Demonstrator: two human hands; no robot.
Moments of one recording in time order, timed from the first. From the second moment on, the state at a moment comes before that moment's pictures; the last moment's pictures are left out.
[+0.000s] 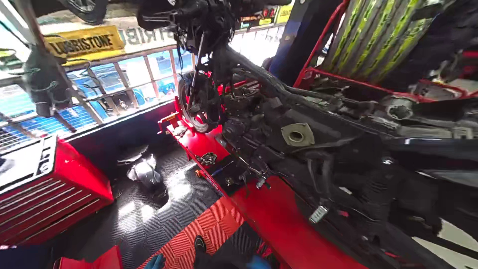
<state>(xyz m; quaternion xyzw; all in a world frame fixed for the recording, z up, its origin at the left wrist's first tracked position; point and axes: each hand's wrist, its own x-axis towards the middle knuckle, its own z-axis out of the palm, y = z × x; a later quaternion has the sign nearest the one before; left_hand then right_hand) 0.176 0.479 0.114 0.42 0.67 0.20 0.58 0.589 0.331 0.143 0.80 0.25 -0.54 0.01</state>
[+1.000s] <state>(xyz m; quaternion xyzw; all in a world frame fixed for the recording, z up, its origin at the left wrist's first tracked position) 0.512 1.027 0.276 0.77 0.14 -0.09 0.62 0.634 0.753 0.295 0.67 0.09 -0.30 -0.68</state>
